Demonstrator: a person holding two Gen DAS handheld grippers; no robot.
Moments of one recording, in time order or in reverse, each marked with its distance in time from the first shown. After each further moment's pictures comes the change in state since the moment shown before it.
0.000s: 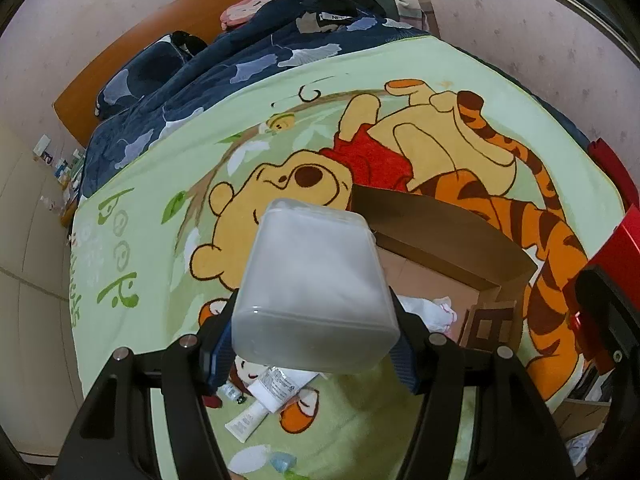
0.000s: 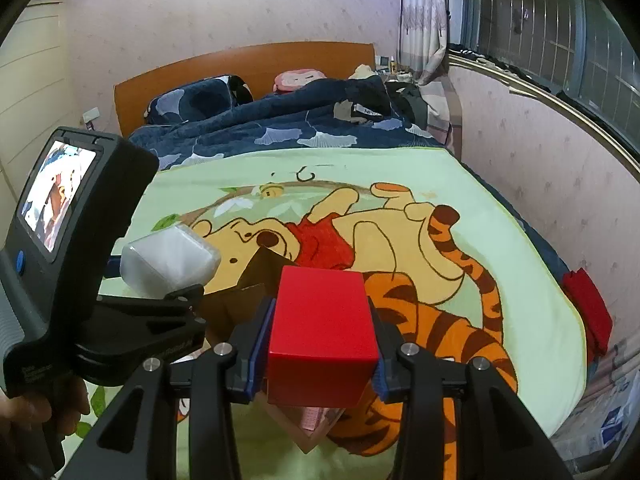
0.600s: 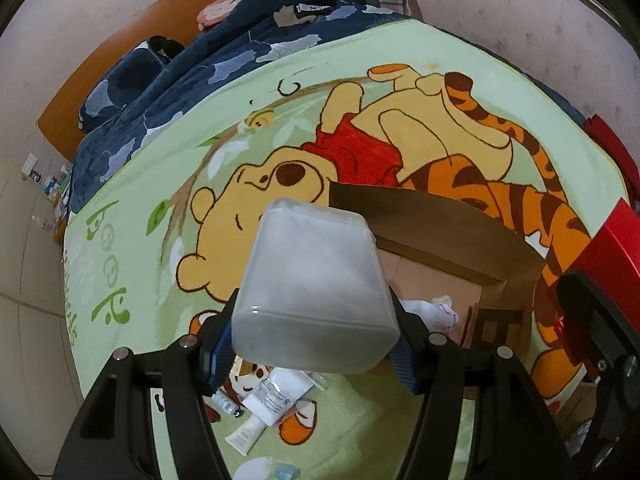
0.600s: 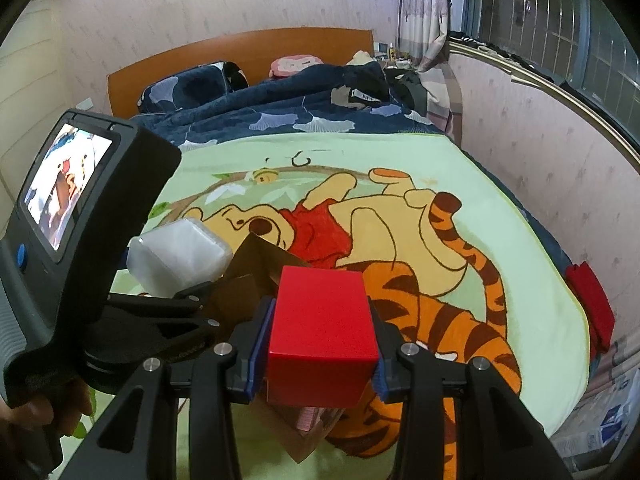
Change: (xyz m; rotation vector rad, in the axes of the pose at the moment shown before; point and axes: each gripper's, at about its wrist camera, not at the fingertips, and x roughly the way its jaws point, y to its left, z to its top) left arm 0.031 -0.022 0.011 0.079 0.028 -0.008; right arm 0.031 -0.004 -0.003 -0.001 0.050 -0.009
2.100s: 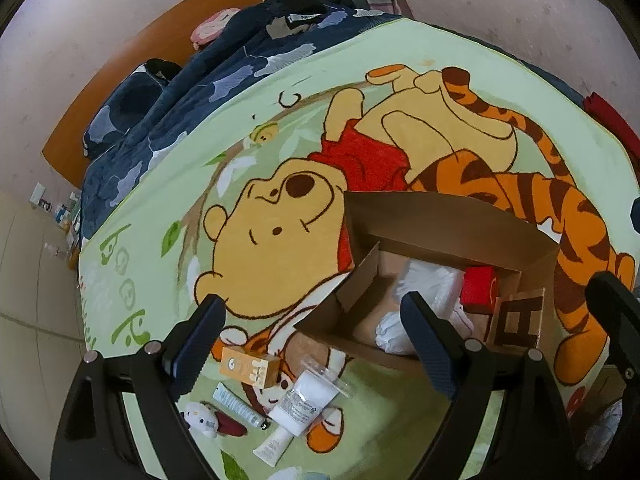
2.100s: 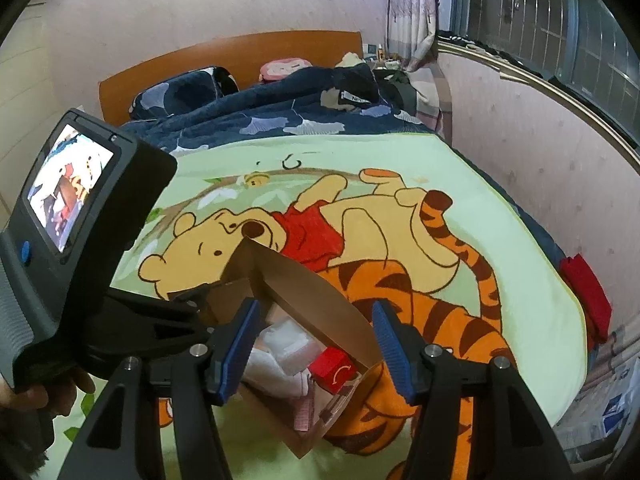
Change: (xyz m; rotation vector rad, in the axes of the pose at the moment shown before) left arm -0.003 0.000 0.001 0.078 -0.038 0.057; right arm -0.016 -0.001 -0.003 0.025 -0.023 -0.021
